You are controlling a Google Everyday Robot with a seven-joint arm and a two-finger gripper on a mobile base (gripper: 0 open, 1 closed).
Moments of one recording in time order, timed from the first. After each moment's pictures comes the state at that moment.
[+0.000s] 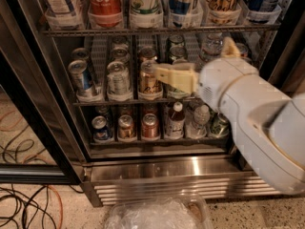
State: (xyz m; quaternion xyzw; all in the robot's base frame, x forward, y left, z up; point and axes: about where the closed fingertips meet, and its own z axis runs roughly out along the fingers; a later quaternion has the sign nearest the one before) arm 0.527 -0.087 0.993 -0.19 0.69 0.09 0.69
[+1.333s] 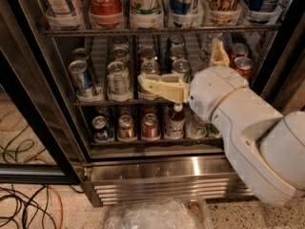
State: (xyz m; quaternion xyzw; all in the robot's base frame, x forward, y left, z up) arm 0.508 -0.068 0.995 -0.22 0.65 0.11 0.72
